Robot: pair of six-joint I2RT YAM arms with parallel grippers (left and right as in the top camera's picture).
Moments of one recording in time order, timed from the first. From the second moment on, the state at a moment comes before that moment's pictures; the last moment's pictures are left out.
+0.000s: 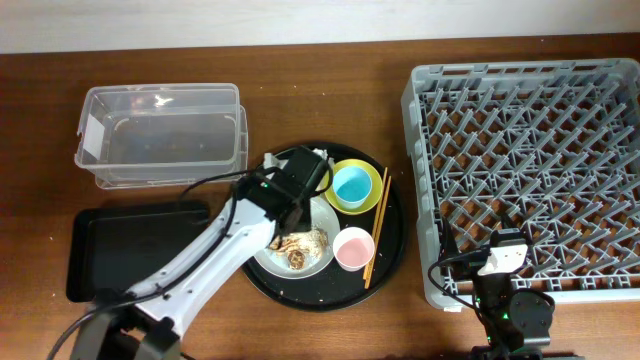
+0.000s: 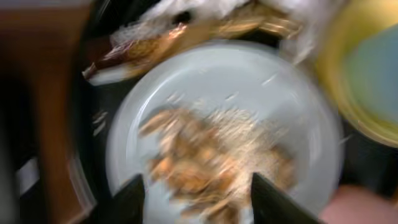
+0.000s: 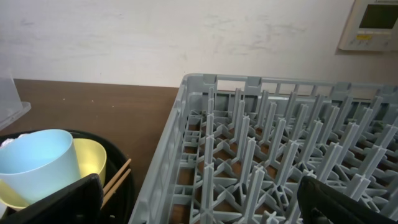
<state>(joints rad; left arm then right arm) -0.61 1.62 1.17 -0.89 -0.23 -0.61 -0.01 0.01 0.01 -0.07 -0.07 -0.03</state>
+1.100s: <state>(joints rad) -0.47 1.56 1.09 -0.92 0.02 -0.54 -0.01 0.01 0.01 -0.07 -0.07 -0.03</state>
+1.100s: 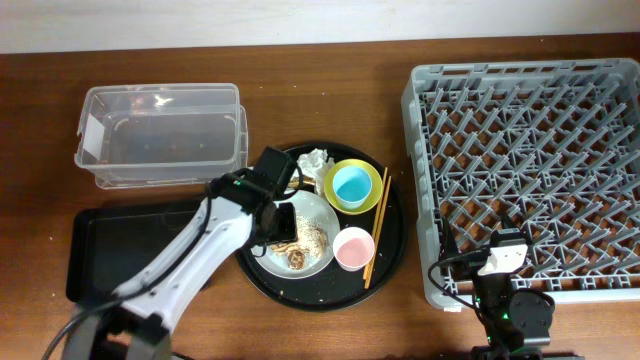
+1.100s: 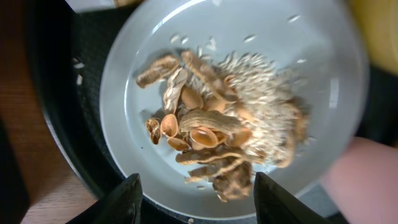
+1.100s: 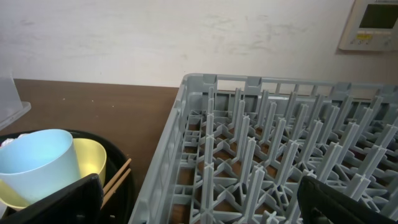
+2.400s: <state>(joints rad) -0.09 1.27 1.09 -0.99 -0.09 -0.53 0.00 0.65 0.78 -0.62 -0.76 0.46</state>
